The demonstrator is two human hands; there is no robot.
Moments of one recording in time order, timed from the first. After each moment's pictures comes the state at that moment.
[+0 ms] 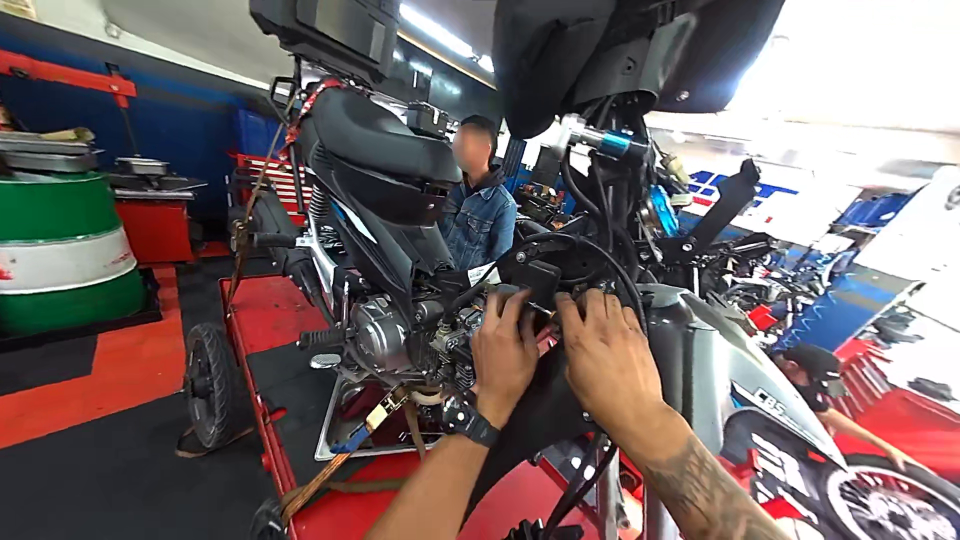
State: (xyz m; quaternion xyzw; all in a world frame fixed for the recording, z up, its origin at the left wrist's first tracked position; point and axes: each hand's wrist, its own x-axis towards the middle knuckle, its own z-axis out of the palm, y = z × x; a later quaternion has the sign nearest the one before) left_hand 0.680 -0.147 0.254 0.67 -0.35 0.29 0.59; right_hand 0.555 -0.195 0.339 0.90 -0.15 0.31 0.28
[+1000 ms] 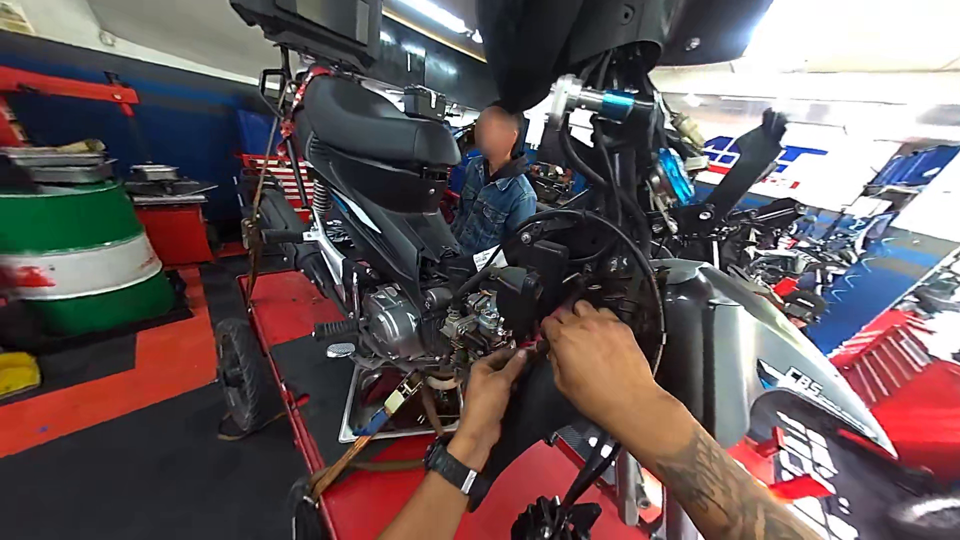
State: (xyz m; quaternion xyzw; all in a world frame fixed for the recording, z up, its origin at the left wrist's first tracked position) left_hand 0.669 -0.111 0.186 0.50 -0.22 -0.24 0.80; right_hand 0.561 -0.179 0.325 0.95 -0.10 0.19 0.24
